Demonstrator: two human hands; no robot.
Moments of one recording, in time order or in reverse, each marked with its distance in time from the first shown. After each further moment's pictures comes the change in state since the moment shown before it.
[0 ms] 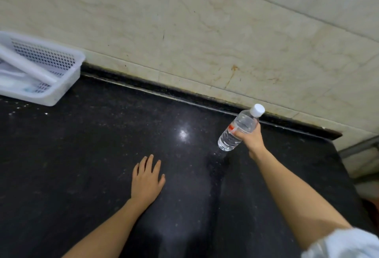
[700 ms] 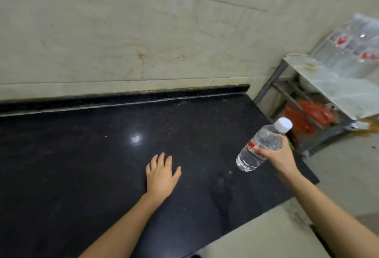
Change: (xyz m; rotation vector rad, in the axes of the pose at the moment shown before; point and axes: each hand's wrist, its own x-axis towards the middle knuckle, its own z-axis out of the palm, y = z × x) left_hand -0.021 0.157 -0.015 -0.200 -0.100 0.376; right_hand -0.200 0.035 -0.199 -0.047 0.427 0.012
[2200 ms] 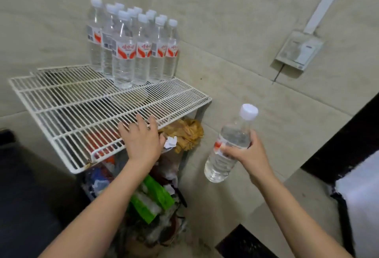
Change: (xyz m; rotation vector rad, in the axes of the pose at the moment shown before) left_hand 0.187 0.744 0.242 0.406 0.471 0.445; right_hand 0.182 0.189 -0.608 0.049 0.463 0.026
